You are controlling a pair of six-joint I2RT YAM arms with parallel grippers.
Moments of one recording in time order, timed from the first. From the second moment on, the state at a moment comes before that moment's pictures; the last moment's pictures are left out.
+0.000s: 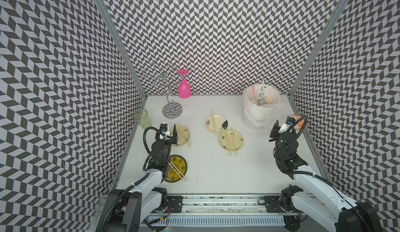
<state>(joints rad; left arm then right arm) -0.12 1.09 0.19 0.91 -0.12 0.07 0.26 0.96 0.36 0.47 0.65 0.07</state>
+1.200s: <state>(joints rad) 0.04 1.37 0.13 1.26 0.27 0.04 0.18 1.61 0.14 1.48 0.39 -0.02</state>
